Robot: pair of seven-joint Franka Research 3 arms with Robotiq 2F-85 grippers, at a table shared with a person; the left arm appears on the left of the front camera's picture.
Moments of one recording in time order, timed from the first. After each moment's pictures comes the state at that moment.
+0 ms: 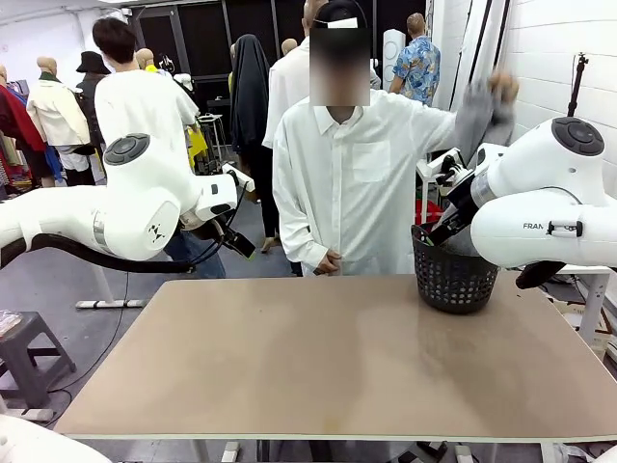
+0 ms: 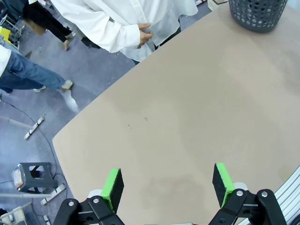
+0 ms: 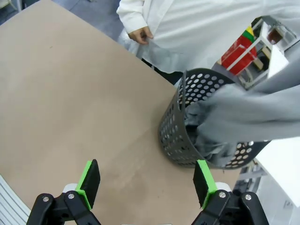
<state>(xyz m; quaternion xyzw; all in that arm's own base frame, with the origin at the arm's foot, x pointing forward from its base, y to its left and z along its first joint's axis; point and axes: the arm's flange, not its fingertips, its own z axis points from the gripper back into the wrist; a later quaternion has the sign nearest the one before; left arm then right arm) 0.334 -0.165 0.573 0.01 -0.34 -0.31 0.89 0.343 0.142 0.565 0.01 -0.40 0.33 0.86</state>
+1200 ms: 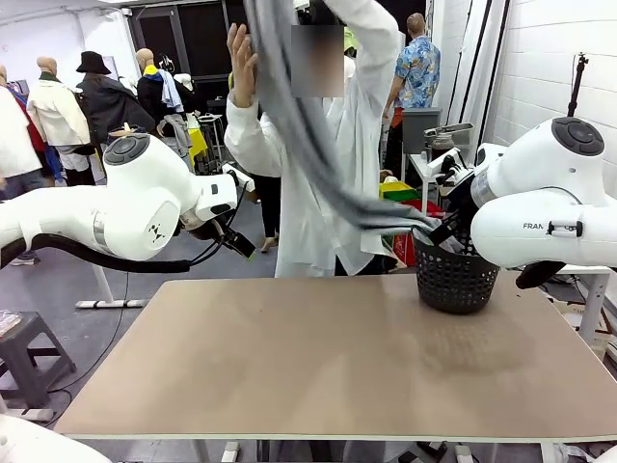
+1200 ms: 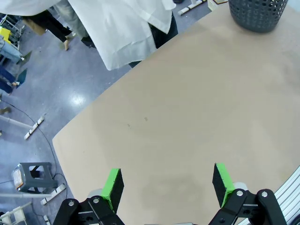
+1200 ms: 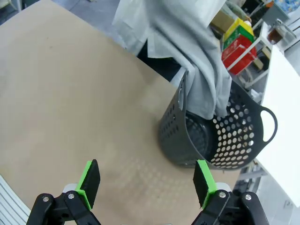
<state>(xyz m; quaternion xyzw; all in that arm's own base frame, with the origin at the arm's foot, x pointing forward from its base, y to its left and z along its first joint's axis) 0.334 -0.165 0.573 0.01 -0.34 -0.31 0.89 0.343 0.142 0.565 0.01 -0.40 0.33 0.86</state>
